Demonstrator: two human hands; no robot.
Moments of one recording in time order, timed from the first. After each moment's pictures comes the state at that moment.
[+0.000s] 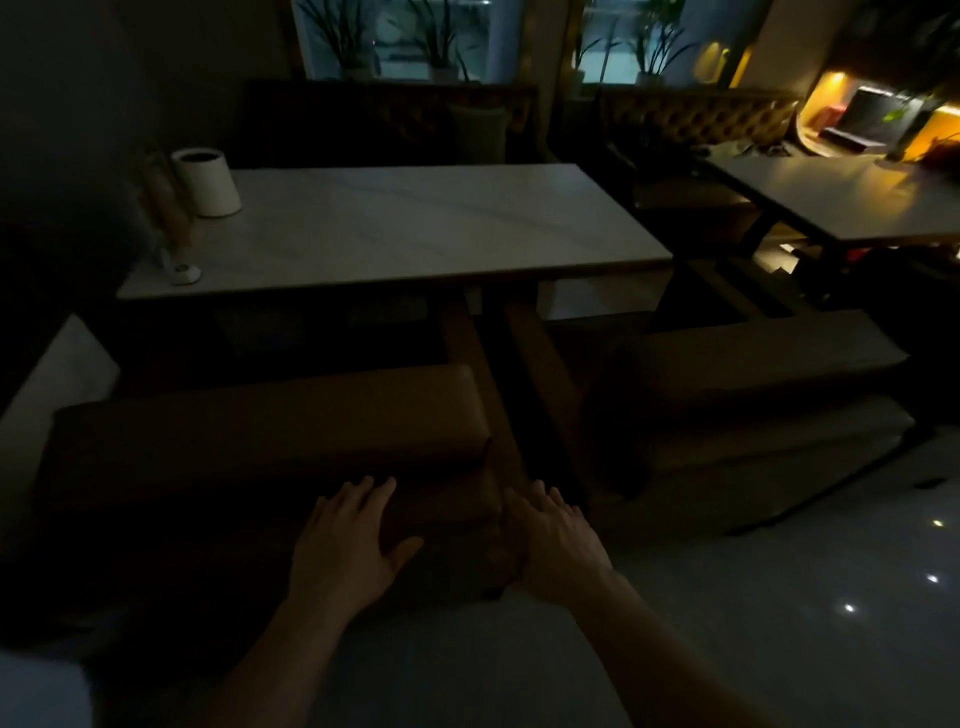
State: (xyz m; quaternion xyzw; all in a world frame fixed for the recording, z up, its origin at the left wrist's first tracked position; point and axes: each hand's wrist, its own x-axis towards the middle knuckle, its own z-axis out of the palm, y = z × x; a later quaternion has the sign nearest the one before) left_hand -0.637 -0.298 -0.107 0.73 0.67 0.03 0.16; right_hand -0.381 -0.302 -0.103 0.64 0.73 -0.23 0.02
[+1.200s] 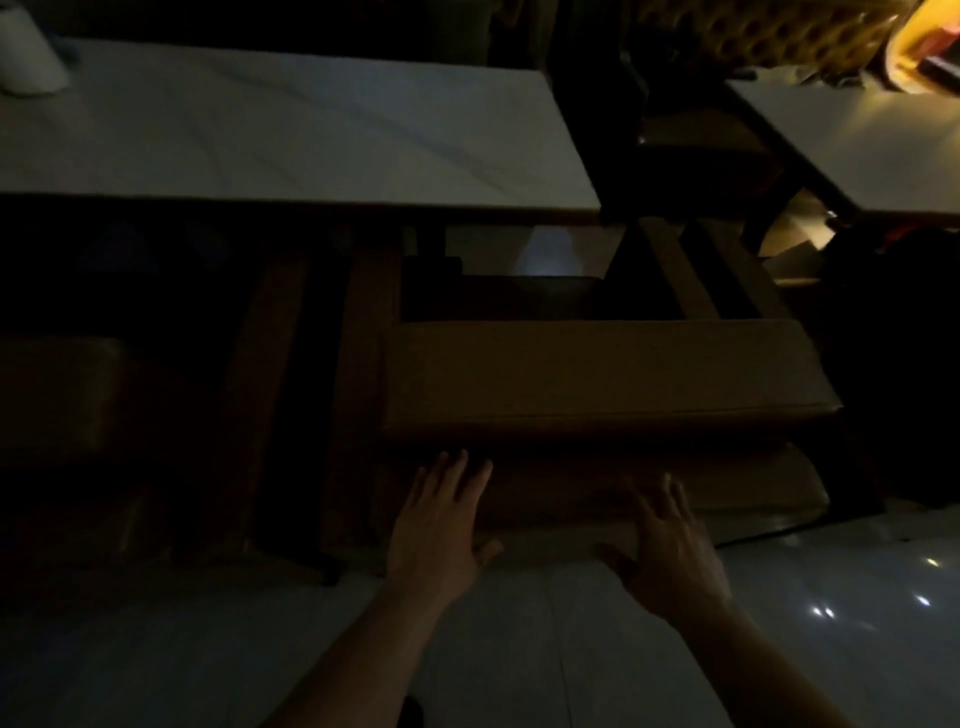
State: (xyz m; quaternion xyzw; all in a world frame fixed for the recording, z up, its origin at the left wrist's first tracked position) left_hand -0.091 -0.148 -0.229 0.76 0.63 0.07 0.15; right_hand 0.178 -0.152 -0.197 0.71 0.68 -0.16 0.07
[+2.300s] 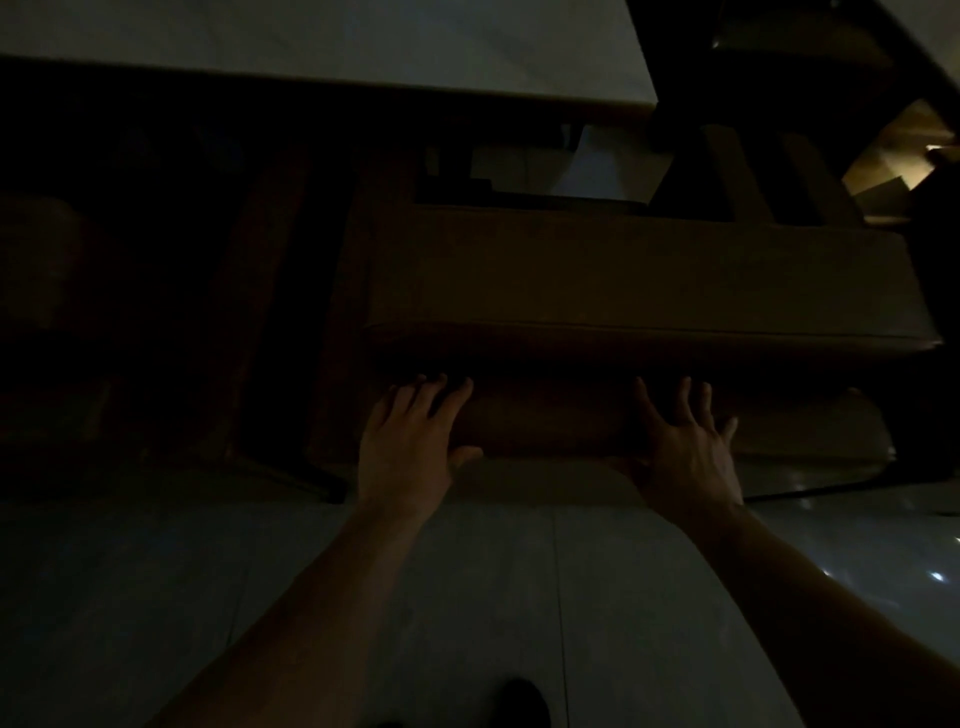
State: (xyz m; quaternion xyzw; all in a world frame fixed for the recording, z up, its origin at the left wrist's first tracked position) left_hand -0.093 -0.149 -0.263 0.71 0.70 0.07 0.05; right_hand 0.199 -0.105 -0.250 0.67 0.73 -0.08 0.10
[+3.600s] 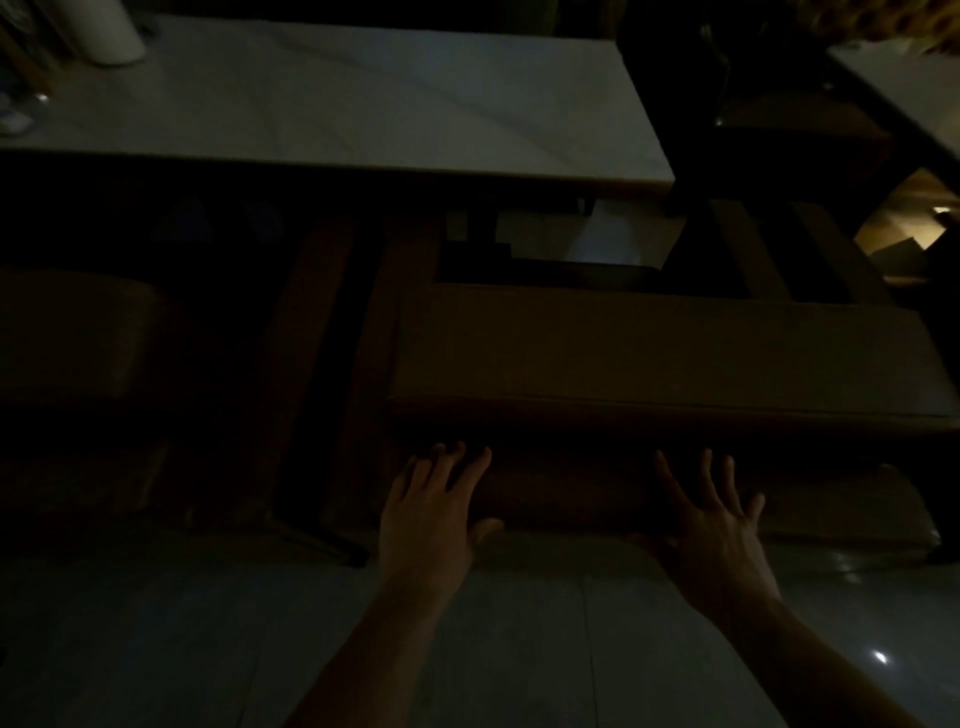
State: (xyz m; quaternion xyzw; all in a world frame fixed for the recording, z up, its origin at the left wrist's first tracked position) left_hand -0.117 -0.156 -0.265 0.69 0.71 0.10 0.04; right_hand 0.175 -0.118 -0.254 0.66 0.74 -0.09 0.09
